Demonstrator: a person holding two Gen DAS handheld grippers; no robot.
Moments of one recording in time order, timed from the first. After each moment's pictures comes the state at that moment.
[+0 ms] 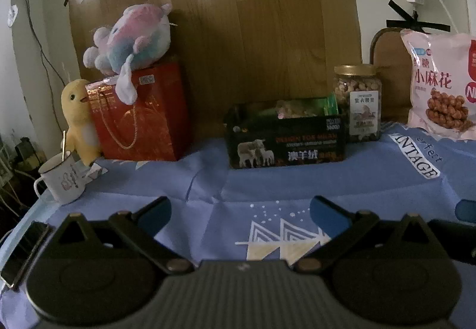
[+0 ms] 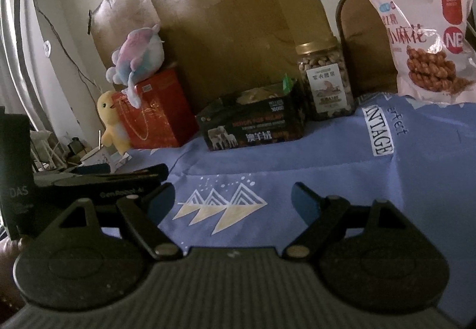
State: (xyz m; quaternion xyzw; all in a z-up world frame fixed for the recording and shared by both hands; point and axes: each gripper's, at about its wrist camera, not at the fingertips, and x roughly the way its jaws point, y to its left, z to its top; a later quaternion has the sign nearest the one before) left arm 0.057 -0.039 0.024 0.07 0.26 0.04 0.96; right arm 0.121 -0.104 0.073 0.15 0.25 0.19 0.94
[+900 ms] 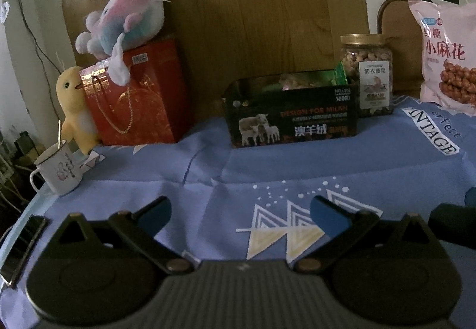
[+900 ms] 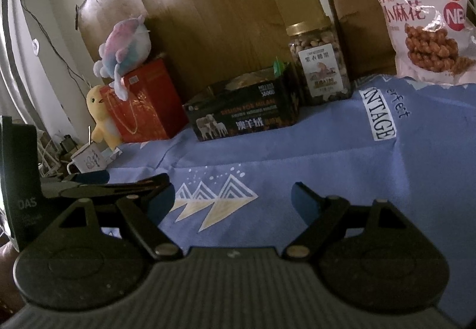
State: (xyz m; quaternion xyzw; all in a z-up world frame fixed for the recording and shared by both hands) left arm 0.078 -0.042 0.000 0.09 0.30 0.06 0.95; right arm 0.141 -0.106 0.055 0.17 0.27 0.19 0.93
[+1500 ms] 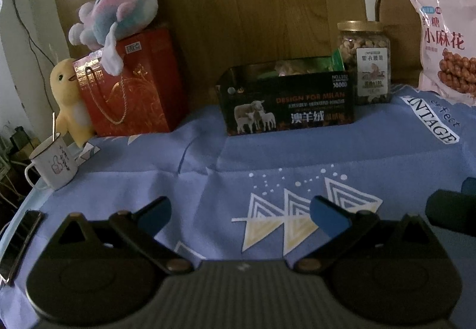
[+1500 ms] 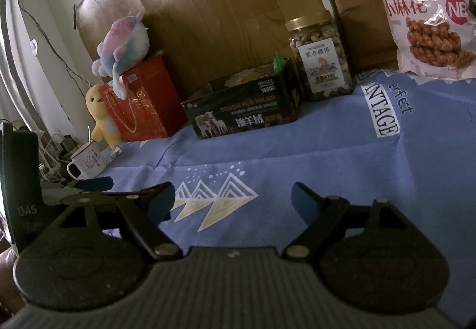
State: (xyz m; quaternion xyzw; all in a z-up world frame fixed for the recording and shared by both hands) left arm 0.082 -0.043 -0.005 0.10 0.32 0.05 0.94; right arm 0.146 -0.106 0.052 0.17 0.28 0.19 0.93
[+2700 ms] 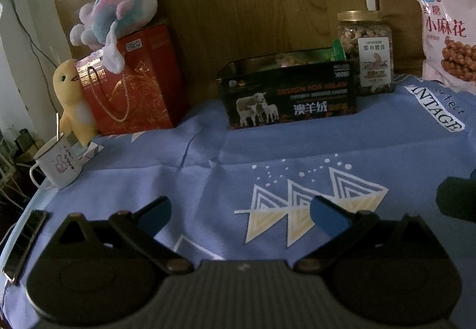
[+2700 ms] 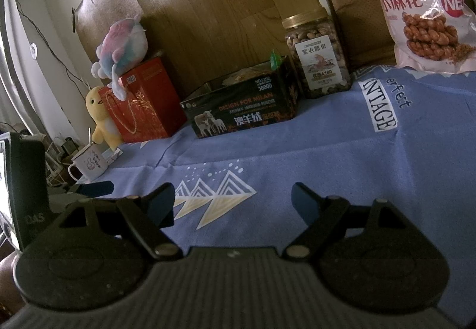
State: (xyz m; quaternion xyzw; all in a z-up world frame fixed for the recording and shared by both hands) left arm 0.081 -0.046 -0.012 0.11 0.33 0.06 0.94; right arm 0.145 -0.110 0.049 0.18 0.28 0.19 0.92
